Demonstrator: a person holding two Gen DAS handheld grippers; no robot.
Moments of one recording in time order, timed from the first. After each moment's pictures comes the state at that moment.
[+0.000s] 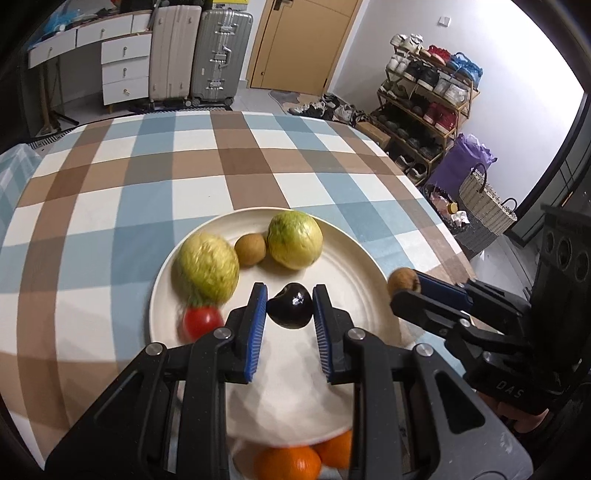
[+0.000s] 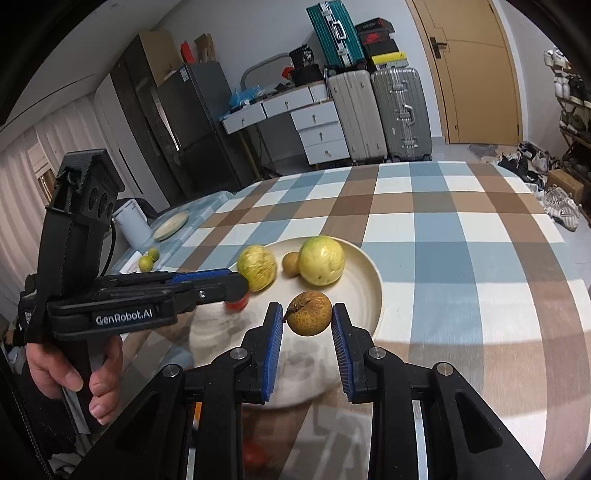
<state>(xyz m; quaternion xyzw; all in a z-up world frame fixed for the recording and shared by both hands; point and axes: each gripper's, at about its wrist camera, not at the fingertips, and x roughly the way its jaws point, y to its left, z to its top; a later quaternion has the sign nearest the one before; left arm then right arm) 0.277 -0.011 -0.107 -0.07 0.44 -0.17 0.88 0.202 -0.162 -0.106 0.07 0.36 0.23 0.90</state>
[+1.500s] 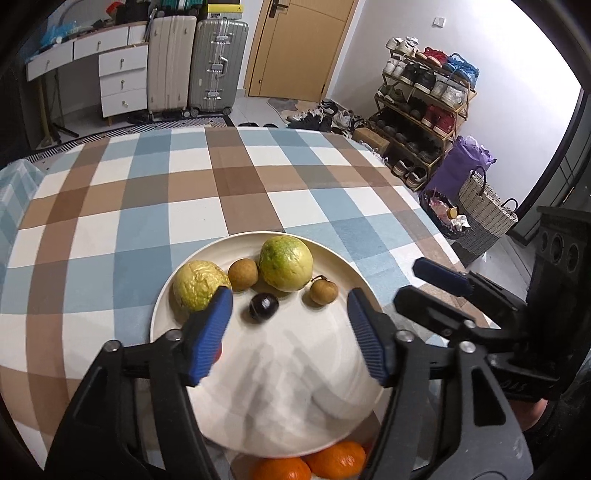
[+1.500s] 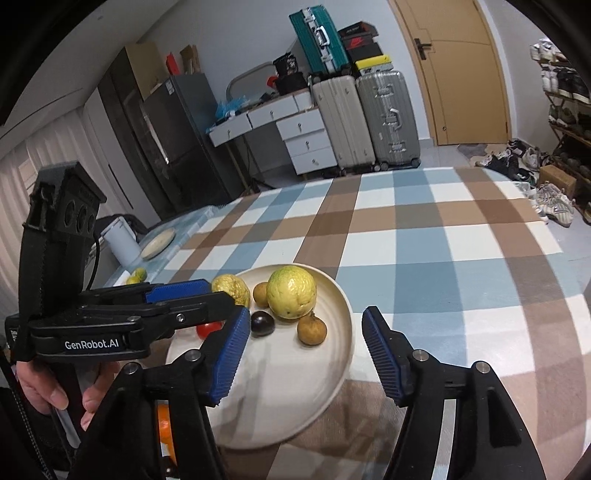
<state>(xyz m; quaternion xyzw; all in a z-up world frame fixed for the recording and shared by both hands) 0.274 -0.018 -0.085 -0.06 0.42 -0.17 0.89 0.225 -0.179 -0.102 0.09 0.34 0.21 0.91</state>
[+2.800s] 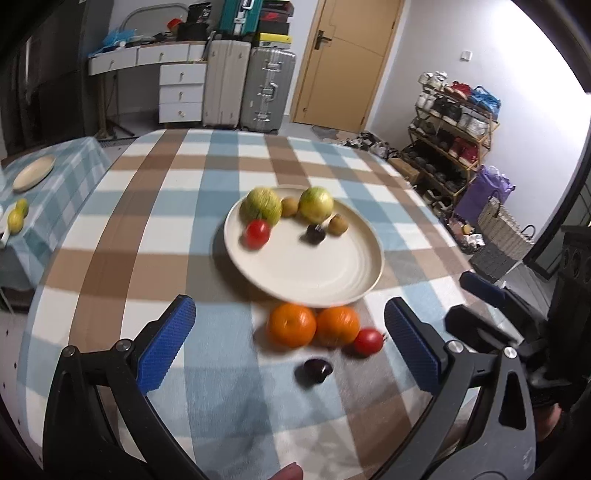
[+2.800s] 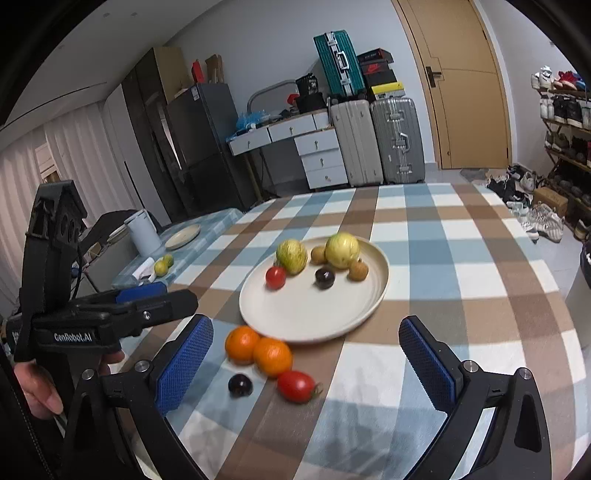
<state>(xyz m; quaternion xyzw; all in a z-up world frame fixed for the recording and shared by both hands) 0.091 0.020 -0.072 -0.09 0.38 -0.07 0.92 0.089 -0.160 -0.081 0.07 0.31 0.22 0.92</state>
